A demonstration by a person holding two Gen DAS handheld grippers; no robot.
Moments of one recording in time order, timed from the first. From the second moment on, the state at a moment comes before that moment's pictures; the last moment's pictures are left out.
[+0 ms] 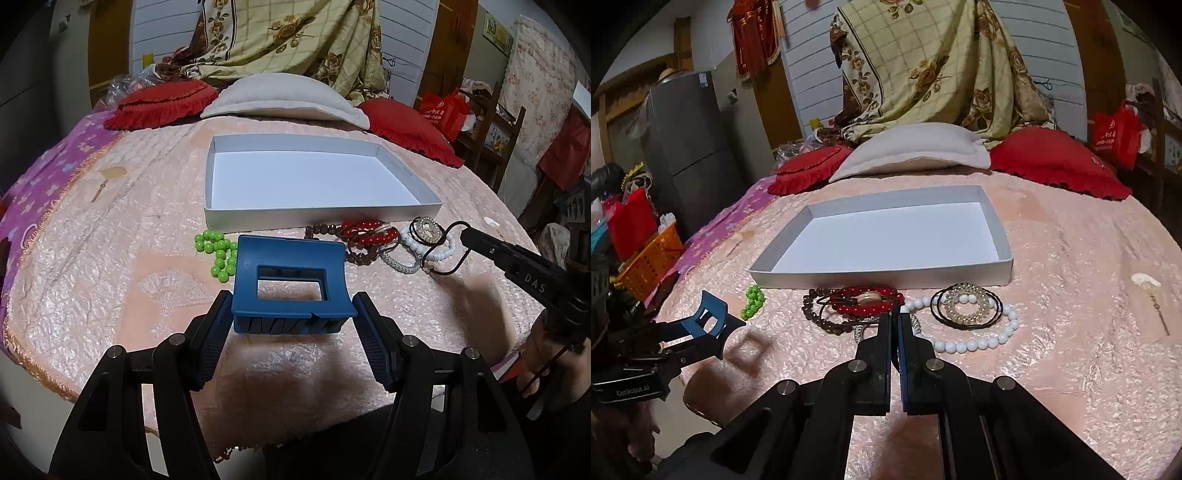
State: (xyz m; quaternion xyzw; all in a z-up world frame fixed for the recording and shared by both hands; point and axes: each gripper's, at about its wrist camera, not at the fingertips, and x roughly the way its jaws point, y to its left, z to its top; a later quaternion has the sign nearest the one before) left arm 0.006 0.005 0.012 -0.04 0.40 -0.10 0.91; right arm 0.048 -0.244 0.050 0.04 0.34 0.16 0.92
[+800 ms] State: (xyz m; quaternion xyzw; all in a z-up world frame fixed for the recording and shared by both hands) left arm 0.017 0.008 -0.001 -0.03 0.41 -0.08 0.91; right arm 0.049 -0.234 0.052 0.02 0.33 0.14 0.93
